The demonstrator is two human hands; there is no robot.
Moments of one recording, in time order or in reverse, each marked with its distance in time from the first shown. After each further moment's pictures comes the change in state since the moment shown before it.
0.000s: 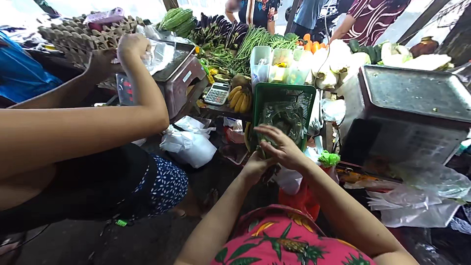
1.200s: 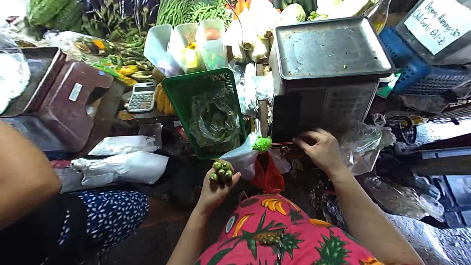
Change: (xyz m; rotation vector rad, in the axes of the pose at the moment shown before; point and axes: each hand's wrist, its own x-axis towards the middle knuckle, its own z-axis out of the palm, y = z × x) left_hand -0.003 -0.069 0.059 0.517 -0.082 0.342; right_hand -0.231 0.109 -0.151 -0.452 0.561 0.560
